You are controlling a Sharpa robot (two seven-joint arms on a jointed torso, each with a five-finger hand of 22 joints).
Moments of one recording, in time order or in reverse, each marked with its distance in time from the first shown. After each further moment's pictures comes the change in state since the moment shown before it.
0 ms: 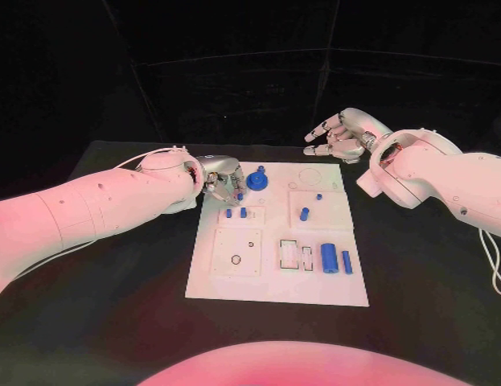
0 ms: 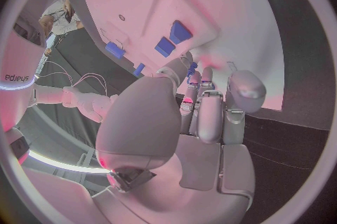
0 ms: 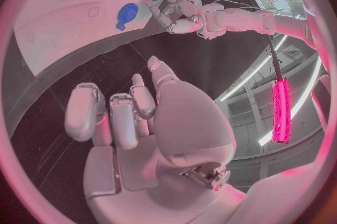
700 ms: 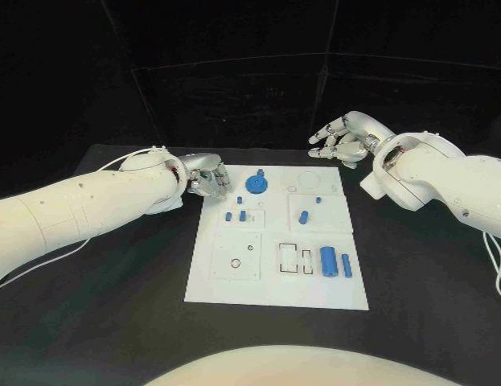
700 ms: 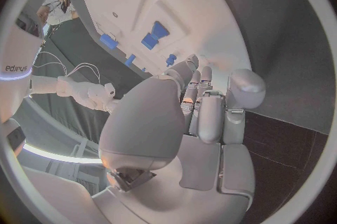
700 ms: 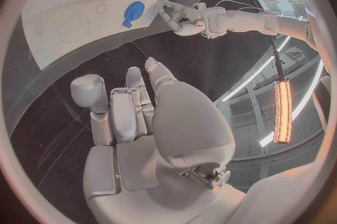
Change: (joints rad) left arm 0.008 -0.057 0.002 -0.043 0.114 -0.036 0.018; left_hand 0.041 0.041 0.043 -0.025 0.000 0.022 0.004 0.006 0.002 0.023 -0.004 0.020 0.008 0.000 0.007 0.000 0.002 0.000 -0.007 0.007 -0.024 -0.016; right arm -0.001 -0.012 0.000 -0.018 -0.011 0.001 -0.001; right_hand 0.030 0.008 0.027 -0.004 0.012 -0.001 -0.001 0.012 -0.001 -0.321 -0.002 -0.483 -0.429 -0.002 -0.009 -0.157 -0.150 0.063 -0.132 -0.010 -0.175 -0.267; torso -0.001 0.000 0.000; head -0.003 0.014
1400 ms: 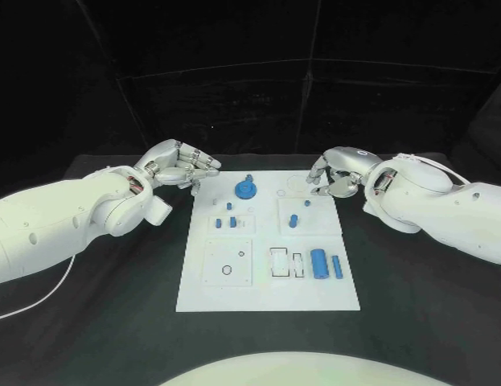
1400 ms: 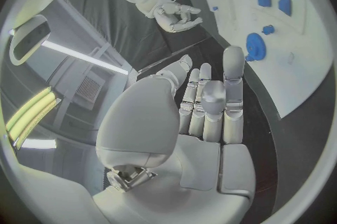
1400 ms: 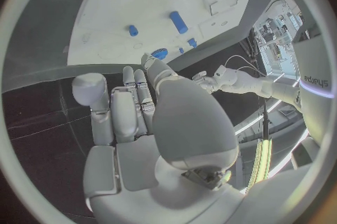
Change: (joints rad) left arm -0.008 -0.170 -0.003 0.224 0.860 -0.061 0.282; left_hand -0.089 -0.014 -0.018 0.045 0.000 0.027 -0.002 0.015 0.004 0.046 -0.010 0.059 0.019 -0.134 -0.002 -0.166 -0.291 0.046 -0.147 0.000 -0.340 -0.267; right arm -0.076 -0.068 -0.004 0.068 -0.539 0.090 -0.046; right_hand 0.037 -0.071 0.136 -0.032 -0.046 0.088 -0.019 -0.017 0.001 -0.017 0.015 -0.459 -0.462 0.004 0.004 0.006 0.029 -0.001 0.050 0.009 -0.011 0.014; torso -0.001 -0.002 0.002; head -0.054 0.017
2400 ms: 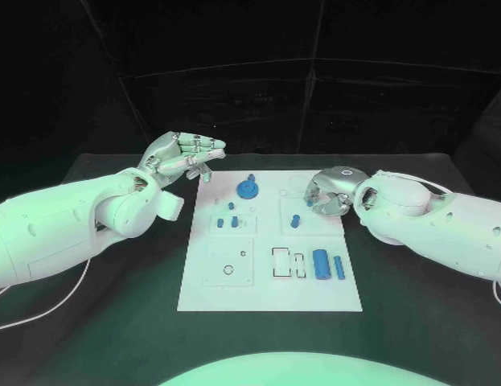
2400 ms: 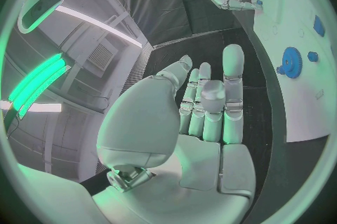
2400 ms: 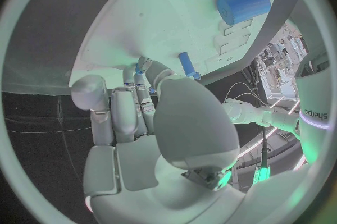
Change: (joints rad) left arm -0.007 -0.004 -0.001 0.063 0.282 -0.018 0.115; left_hand 0.003 0.010 -0.019 -0.002 0.000 0.000 0.000 -0.001 0.000 0.007 -0.007 0.014 0.007 -0.004 -0.004 -0.008 -0.019 0.000 -0.003 -0.003 -0.035 -0.031; right arm -0.053 0.072 0.000 -0.064 -0.191 0.095 -0.040; right_hand -0.001 -0.011 0.149 -0.024 -0.061 -0.007 0.020 -0.053 0.002 -0.012 0.019 -0.041 -0.145 0.000 0.014 0.000 -0.019 0.000 0.018 0.011 0.020 0.030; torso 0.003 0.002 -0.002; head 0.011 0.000
